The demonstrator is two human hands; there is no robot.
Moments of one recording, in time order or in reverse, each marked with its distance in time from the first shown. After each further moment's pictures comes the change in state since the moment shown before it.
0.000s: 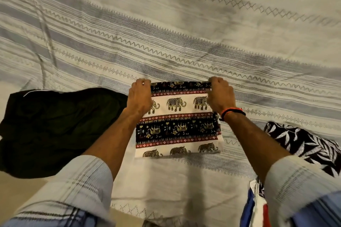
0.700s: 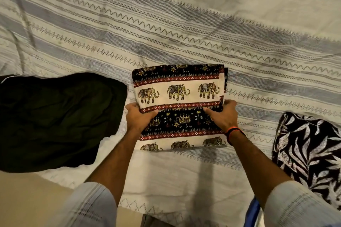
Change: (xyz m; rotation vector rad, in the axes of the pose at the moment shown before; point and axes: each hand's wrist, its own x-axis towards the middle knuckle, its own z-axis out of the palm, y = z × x) left_hand -0.058 -0.023 0.097 -0.807 -0.142 -0.726; right_hand -0.044 0.038 0.097 0.581 -0.190 0.605
